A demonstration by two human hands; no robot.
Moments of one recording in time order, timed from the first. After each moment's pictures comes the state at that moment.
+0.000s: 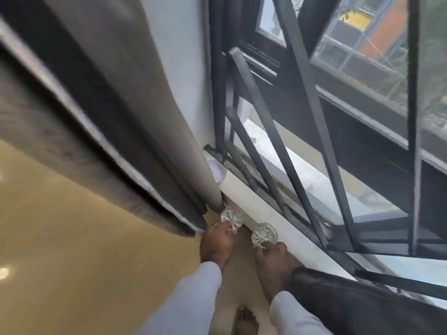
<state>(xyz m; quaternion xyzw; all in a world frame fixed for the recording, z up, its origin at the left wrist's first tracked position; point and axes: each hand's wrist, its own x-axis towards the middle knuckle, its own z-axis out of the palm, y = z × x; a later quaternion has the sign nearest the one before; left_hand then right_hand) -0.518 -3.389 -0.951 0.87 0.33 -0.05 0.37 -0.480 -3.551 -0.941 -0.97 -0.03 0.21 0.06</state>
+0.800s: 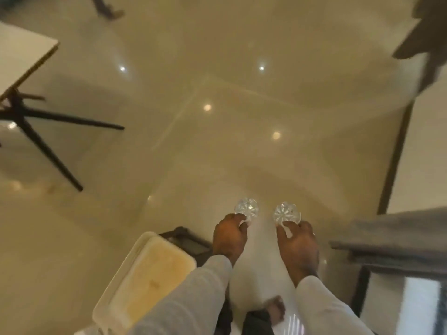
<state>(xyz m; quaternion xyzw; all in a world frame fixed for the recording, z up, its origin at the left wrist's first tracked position) -1.004 -3.414 -0.754 0.52 0.78 0.20 0.28 -0.814 -3.394 -0.714 -0.75 -0.59 0.29 0.12</state>
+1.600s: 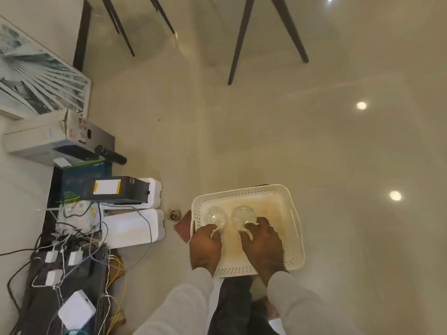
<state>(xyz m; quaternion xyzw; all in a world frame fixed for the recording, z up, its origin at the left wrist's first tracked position) -1.201 -3.749 -0.840 -0.13 0.93 0.29 0.19 -1.155 -3.589 -0.819 -0.24 -0.93 0.28 -0.09</state>
